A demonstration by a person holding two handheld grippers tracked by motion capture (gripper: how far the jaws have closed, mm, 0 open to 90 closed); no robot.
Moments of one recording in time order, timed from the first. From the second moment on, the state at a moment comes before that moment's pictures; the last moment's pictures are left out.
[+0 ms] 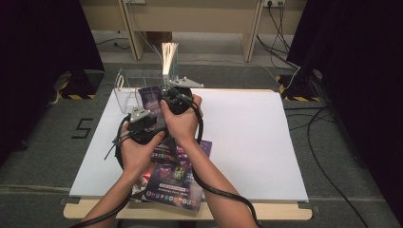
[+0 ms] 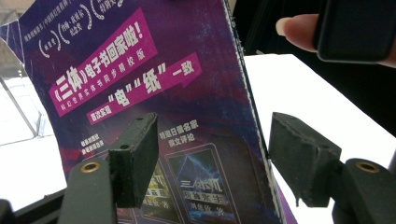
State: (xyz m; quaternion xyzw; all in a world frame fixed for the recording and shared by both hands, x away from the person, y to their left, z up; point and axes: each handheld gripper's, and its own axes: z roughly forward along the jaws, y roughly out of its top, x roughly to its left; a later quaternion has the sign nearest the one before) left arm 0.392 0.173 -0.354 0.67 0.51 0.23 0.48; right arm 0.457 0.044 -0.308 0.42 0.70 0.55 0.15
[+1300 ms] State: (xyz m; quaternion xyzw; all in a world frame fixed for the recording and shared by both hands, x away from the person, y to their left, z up) left arm 0.390 0.144 -0.374 0.67 0.52 0.32 0.41; right arm 0.449 0.047 -0.304 0.43 0.69 0.56 0.14
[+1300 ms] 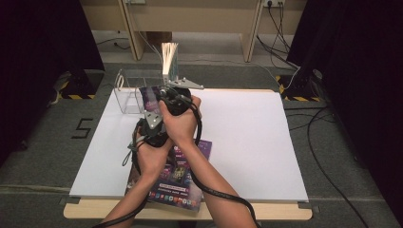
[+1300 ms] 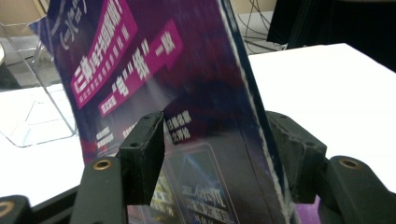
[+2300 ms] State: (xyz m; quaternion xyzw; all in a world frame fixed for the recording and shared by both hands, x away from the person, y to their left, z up) left arm 0.366 0.222 -0.367 0.59 0.55 0.35 0.48; right arm 0.427 0.033 -0.282 0.33 0.70 0.63 0.11
